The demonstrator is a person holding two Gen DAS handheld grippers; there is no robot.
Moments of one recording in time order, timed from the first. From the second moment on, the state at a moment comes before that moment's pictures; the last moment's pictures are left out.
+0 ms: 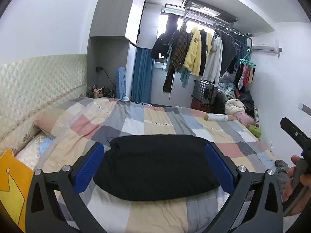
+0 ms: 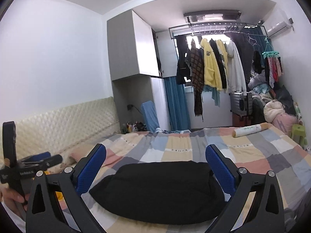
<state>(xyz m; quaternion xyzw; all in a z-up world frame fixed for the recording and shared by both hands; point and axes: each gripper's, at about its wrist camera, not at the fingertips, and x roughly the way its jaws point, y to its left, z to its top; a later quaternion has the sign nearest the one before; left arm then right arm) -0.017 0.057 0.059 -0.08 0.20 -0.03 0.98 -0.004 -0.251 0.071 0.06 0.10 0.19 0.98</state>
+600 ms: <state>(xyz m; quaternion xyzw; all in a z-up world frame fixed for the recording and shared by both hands) -0.013 0.029 0.004 -0.08 0.25 -0.03 0.97 0.001 -0.227 -0.012 0.05 0.21 0.17 0.96</state>
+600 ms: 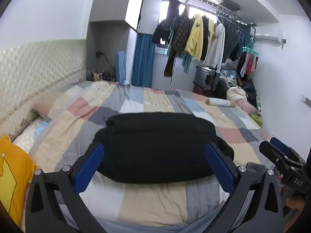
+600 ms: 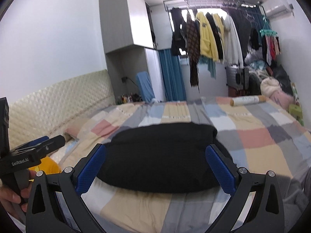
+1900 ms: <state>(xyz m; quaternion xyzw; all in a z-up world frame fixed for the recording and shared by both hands) 0.001 0.031 -0.019 -0.07 0.29 -0.01 0.95 0.013 -0.223 -0.049 0.04 0.24 0.13 0.96</state>
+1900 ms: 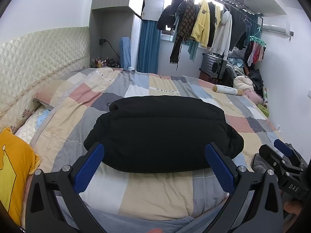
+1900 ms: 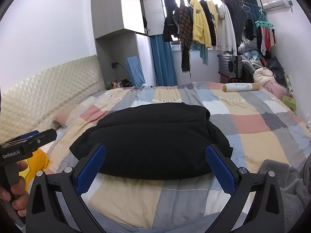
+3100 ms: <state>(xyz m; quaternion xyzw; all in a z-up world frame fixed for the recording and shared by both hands) 0.001 0.034 -0.020 -0.08 0.29 -0.02 0.95 0.012 -0.223 -0.049 0.04 0.24 0.13 0.96</state>
